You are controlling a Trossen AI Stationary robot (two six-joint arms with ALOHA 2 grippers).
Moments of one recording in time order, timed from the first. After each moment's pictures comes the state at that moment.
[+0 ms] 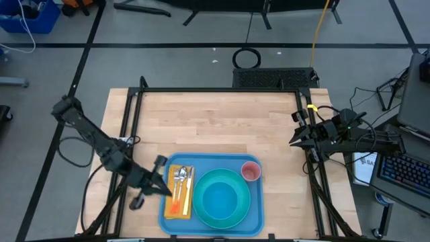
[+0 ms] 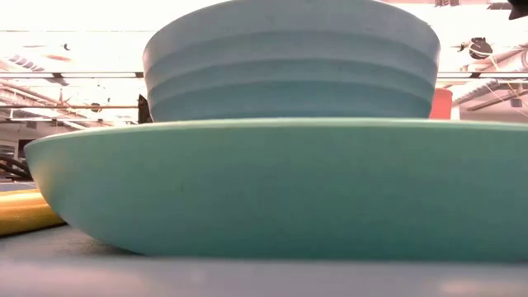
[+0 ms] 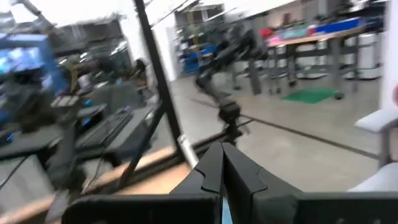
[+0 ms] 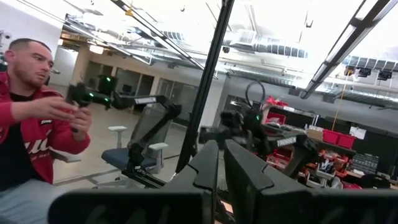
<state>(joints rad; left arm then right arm) -0.70 1.03 0.71 0.39 -0.16 0.21 -0.11 0.39 0.46 0.33 -0.55 -0.06</state>
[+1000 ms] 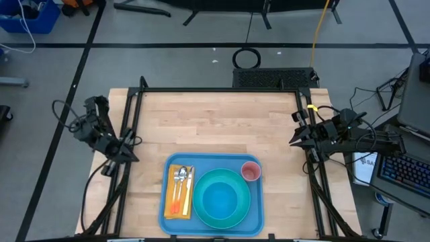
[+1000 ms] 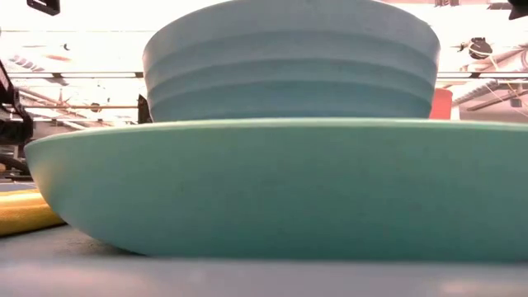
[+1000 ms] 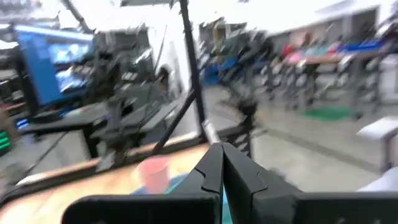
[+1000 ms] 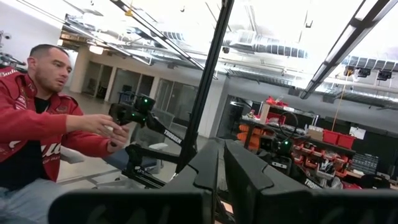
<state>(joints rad) -1.08 0.01 0.35 -0.17 -0.62 0.22 -0.10 0.39 0.46 0.33 -0.55 -0.06</state>
